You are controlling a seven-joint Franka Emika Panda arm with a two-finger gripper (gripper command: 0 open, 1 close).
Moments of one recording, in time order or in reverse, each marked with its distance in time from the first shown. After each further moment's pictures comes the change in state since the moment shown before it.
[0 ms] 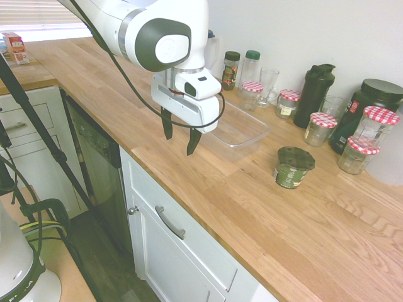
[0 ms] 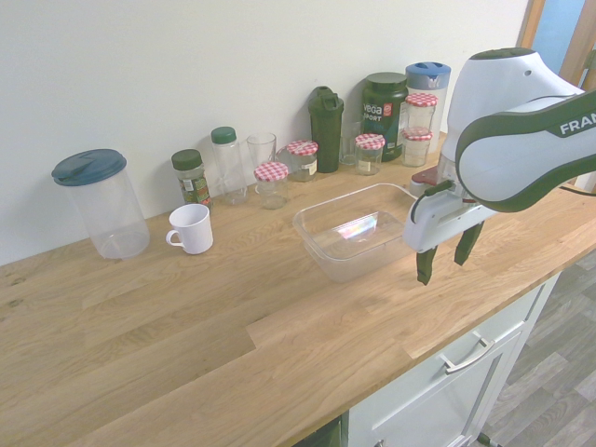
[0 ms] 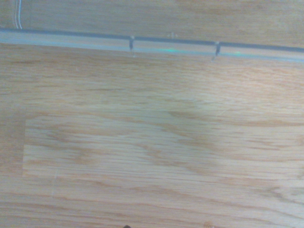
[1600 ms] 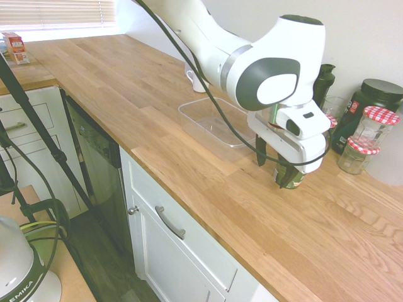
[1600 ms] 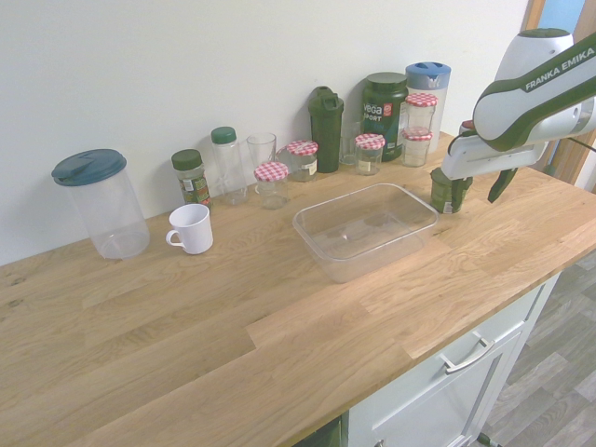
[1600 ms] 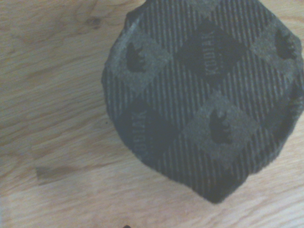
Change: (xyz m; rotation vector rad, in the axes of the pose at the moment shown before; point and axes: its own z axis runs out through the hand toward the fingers) arm 0.218 0.082 0.016 0.049 0.146 0.328
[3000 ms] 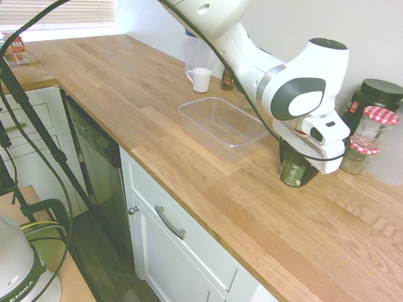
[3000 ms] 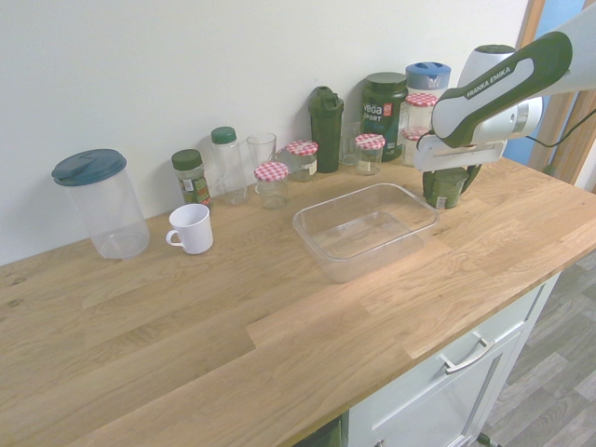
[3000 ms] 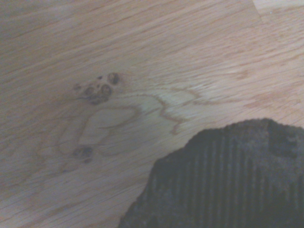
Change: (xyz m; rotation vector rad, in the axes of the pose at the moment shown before) arm 0.049 -0.065 0.038 0.032 0.005 0.047
